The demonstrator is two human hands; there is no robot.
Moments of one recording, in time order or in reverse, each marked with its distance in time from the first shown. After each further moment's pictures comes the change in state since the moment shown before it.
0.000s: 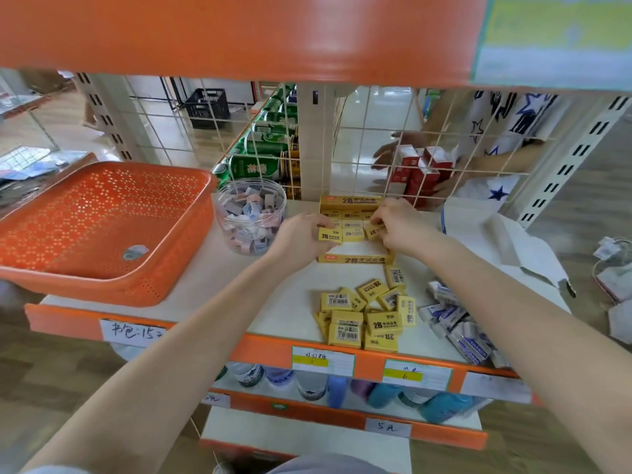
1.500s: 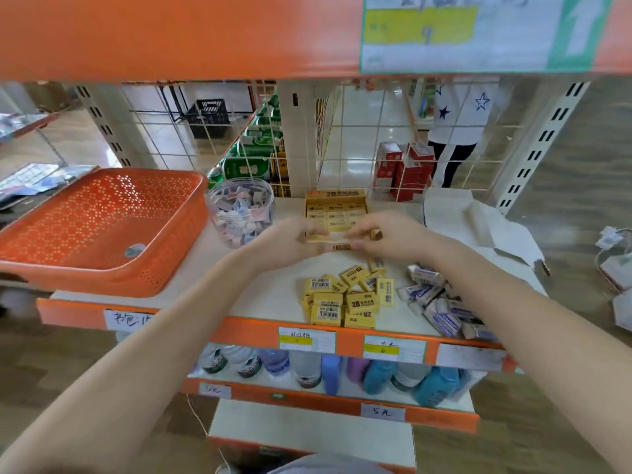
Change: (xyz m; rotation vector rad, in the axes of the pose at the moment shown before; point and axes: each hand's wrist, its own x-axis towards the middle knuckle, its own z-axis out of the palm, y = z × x) left_hand -0.036 0.025 -0.020 0.128 -0.281 0.108; right_hand -0.061 0.003 -0.020 0.251 -0.139 -0.258
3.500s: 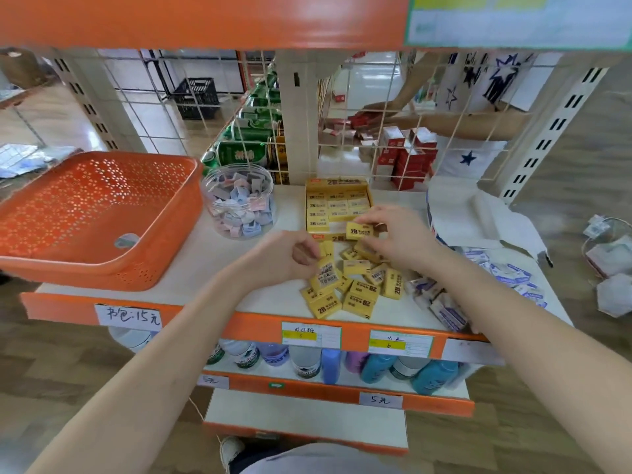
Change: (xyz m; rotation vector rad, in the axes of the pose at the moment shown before) left_hand -0.014 -0.027 0.024 -0.352 0.007 -0.002; right_hand -0.007 -0.006 0.019 0.065 0.247 0.113
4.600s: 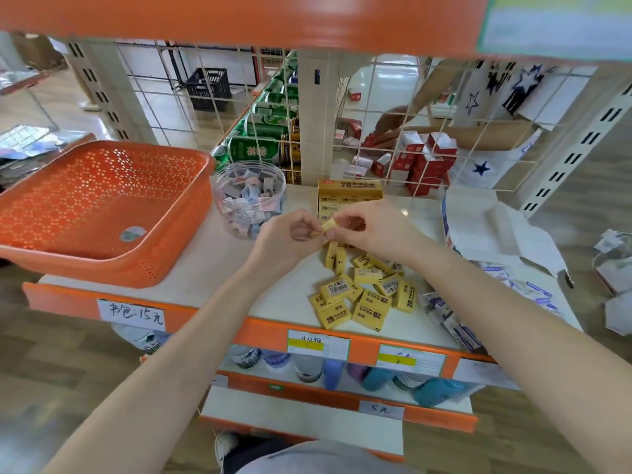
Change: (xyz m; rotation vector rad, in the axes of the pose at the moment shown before) left_hand 0.011 -0.002 0.003 -0.298 0.422 0.015; right_hand 0.033 -0.033 0.007 0.063 -0.070 -0.172
